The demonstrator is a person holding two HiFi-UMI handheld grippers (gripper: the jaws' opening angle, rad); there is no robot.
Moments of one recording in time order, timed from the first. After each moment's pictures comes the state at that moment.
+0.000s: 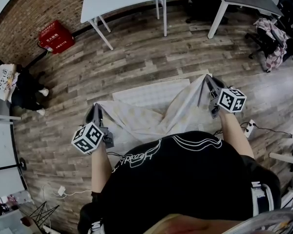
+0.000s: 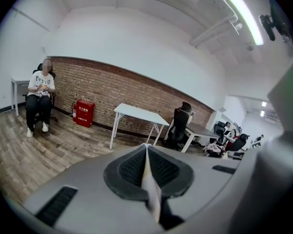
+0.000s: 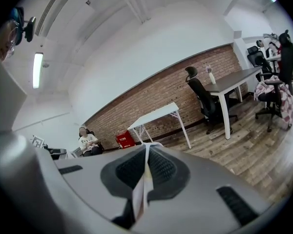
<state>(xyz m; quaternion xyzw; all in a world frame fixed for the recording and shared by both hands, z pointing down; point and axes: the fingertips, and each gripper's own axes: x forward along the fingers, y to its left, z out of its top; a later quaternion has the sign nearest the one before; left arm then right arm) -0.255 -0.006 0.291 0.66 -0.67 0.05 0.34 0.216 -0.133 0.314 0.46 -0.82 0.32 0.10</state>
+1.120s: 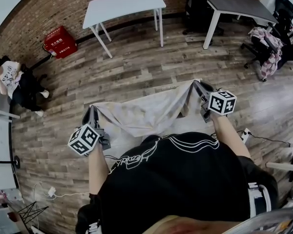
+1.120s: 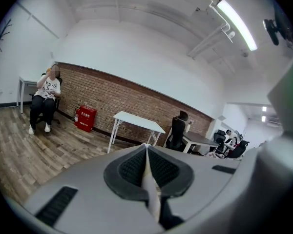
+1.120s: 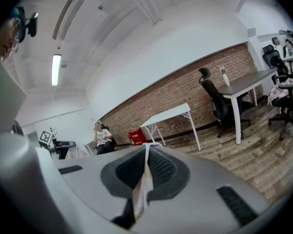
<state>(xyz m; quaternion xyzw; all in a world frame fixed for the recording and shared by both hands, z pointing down) -0.218 0.041 0.267 0.65 -0.69 0.00 0.32 0.215 -0.090 0.298 0.39 -0.86 0.30 0.11</state>
